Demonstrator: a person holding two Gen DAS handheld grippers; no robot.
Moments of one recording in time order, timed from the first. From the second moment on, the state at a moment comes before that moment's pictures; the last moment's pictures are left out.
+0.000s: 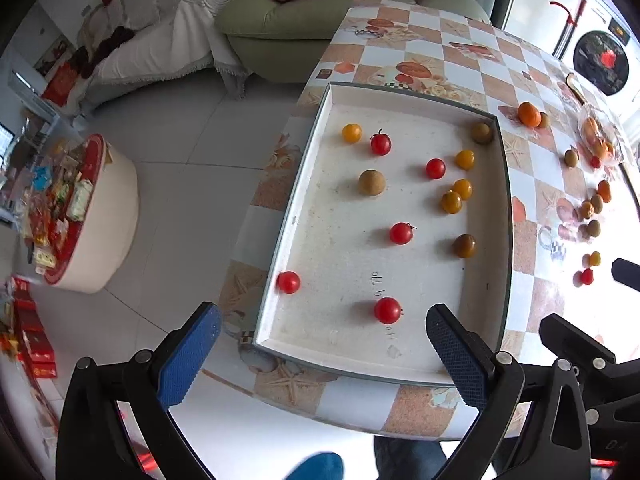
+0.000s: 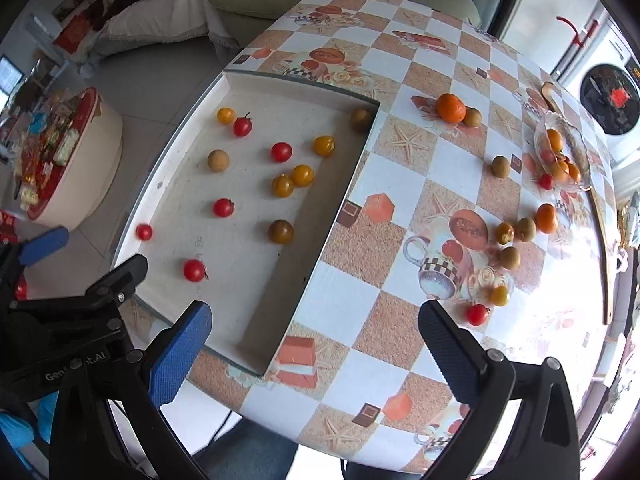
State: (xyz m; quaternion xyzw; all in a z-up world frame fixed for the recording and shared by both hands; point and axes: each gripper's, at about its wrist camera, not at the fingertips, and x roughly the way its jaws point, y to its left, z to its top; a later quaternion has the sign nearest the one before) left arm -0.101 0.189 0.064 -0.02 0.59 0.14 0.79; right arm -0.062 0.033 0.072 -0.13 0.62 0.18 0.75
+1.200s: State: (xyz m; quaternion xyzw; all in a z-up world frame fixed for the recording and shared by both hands) left arm -0.105 0.175 0.081 0.00 0.59 0.13 0.80; right arm -0.064 0.031 0.101 -0.14 0.59 0.19 0.77
